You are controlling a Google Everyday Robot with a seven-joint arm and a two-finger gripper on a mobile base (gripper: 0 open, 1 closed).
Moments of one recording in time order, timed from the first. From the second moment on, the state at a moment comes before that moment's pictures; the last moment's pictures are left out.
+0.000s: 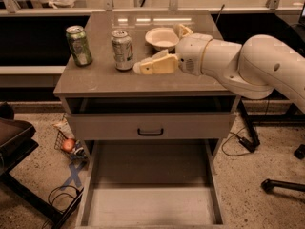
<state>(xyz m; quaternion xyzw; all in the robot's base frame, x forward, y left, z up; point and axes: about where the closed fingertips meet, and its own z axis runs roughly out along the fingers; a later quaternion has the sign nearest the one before) 0.621 -0.012 0.957 -0.39 0.63 0.27 0.62</state>
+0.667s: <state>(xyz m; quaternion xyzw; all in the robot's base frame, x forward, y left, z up) 0.654 0.015 0.957 -0.40 0.62 0.28 0.62</state>
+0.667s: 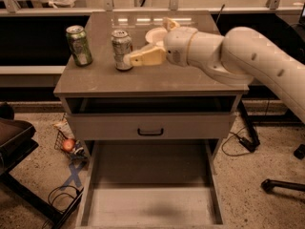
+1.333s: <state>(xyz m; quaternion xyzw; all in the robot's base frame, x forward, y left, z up) 0.718 0.066 0.949 -0.41 0.61 0.29 0.62</state>
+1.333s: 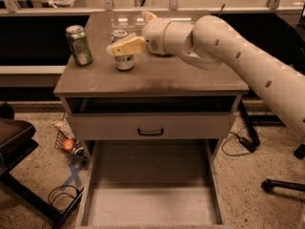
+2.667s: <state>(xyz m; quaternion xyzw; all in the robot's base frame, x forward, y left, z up) 0.744 0.114 0.905 -0.41 0.61 0.32 0.60</state>
